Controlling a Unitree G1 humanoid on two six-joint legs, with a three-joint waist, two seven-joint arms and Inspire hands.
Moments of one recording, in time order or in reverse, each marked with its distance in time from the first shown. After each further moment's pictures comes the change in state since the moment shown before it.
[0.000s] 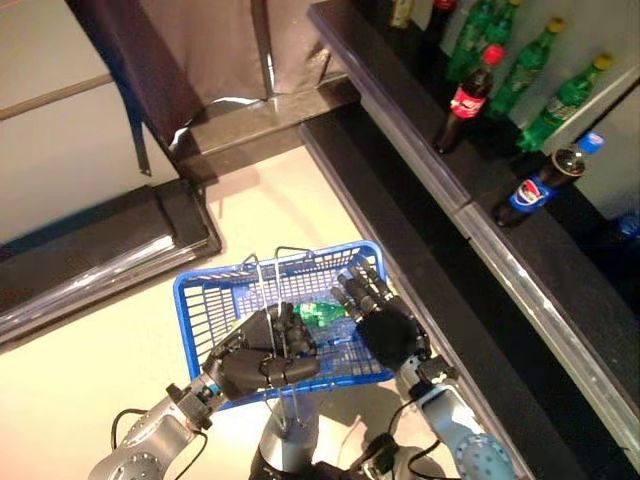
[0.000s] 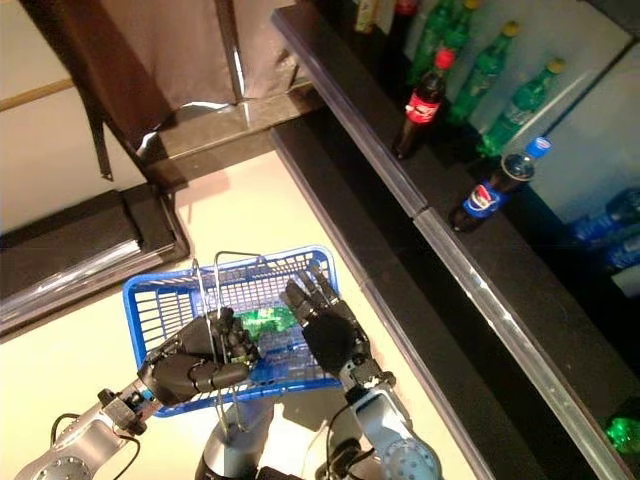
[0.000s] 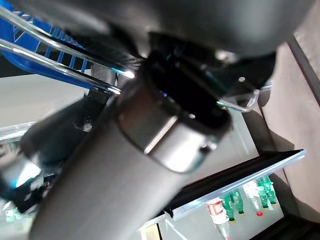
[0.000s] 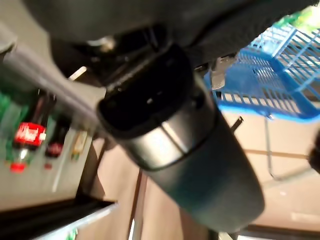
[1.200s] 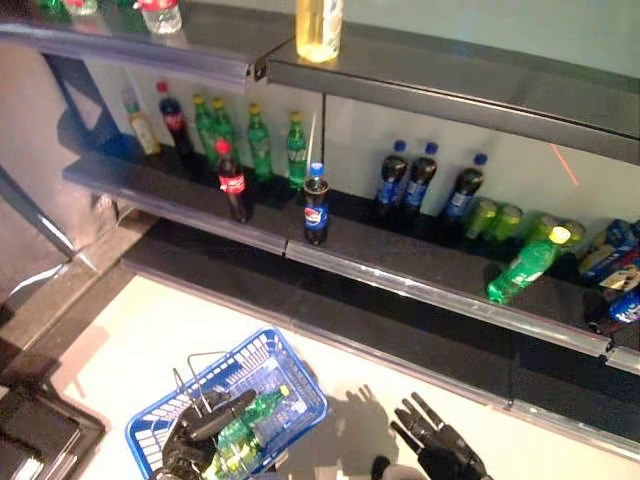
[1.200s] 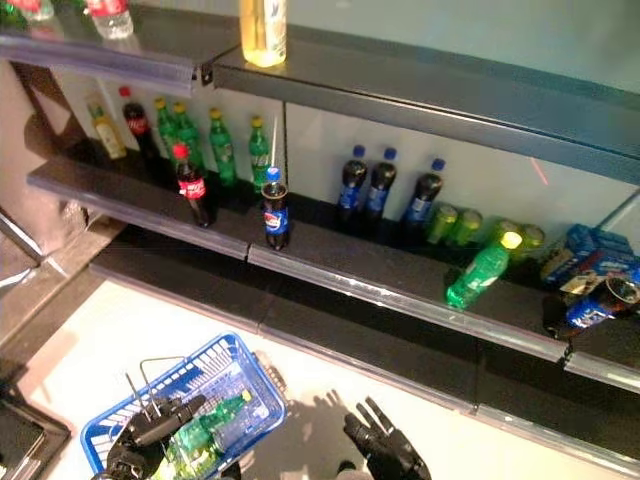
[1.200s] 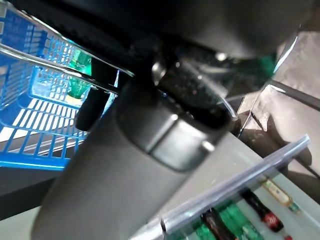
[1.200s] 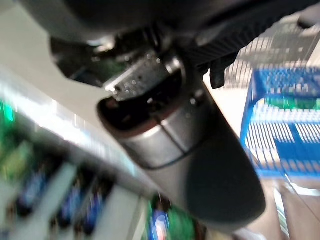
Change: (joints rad) left arm 0.013 -0.235 -0.057 0.710 0.100 -0.317 0.572; right arm 0.227 0.066 -0.247 0.804 -0.222 0.010 0.260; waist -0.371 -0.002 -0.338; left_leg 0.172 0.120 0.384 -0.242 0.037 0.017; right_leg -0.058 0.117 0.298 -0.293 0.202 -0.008
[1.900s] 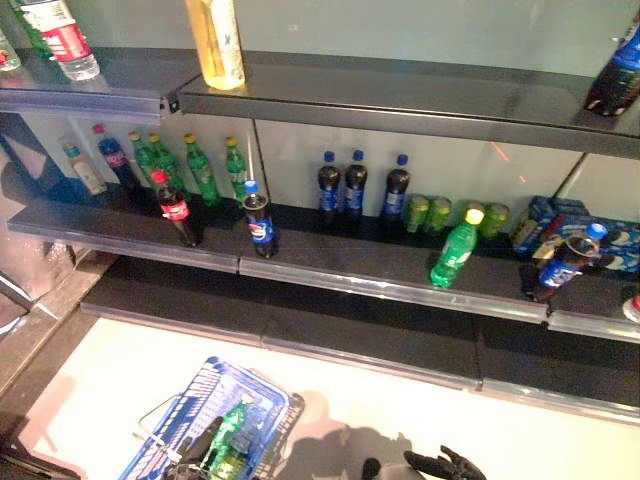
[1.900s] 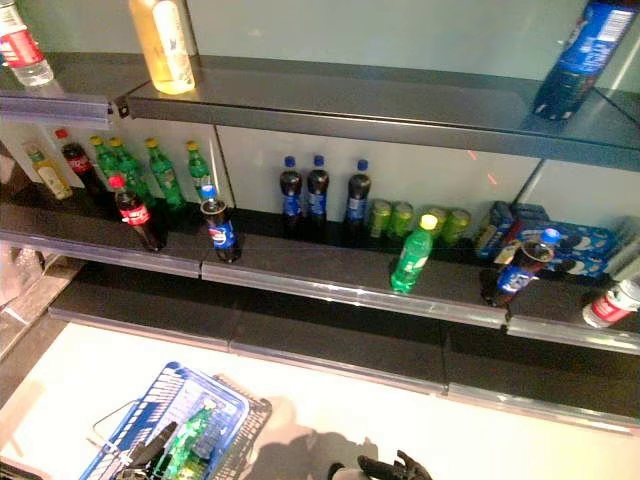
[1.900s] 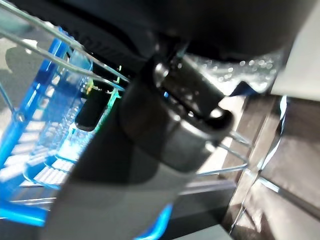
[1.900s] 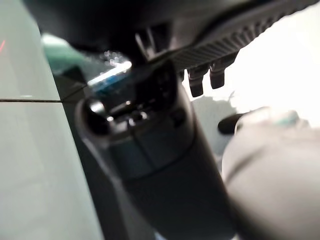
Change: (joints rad) left arm -0.274 -0.154 0.154 0.662 -0.183 -0.095 0.155; right arm -0.342 0.053 0.027 0.606 -0.687 -0.040 -0.355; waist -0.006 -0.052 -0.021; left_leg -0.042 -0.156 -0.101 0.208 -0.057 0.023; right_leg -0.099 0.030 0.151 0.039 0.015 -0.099
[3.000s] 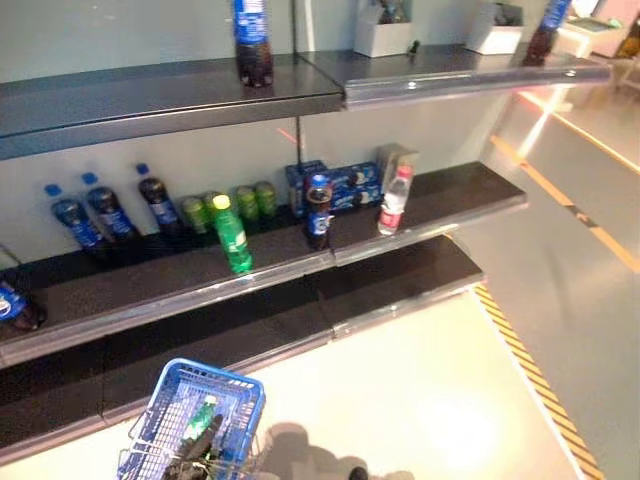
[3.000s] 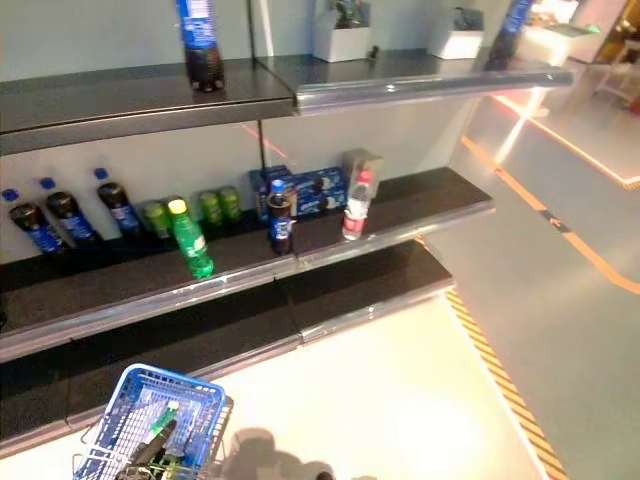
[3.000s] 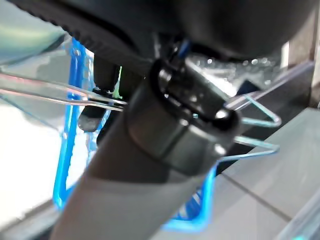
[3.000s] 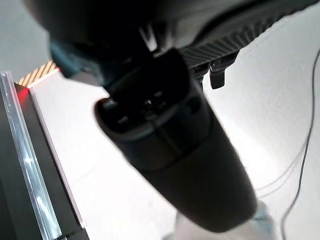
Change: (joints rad) left arm -0.032 -0.029 0.038 0.074 0.092 -0.024 0.022; right arm -0.049 0.003 0.060 0.181 -0.177 0.021 -0.077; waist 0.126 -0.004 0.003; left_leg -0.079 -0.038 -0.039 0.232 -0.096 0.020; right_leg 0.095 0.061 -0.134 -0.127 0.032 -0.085
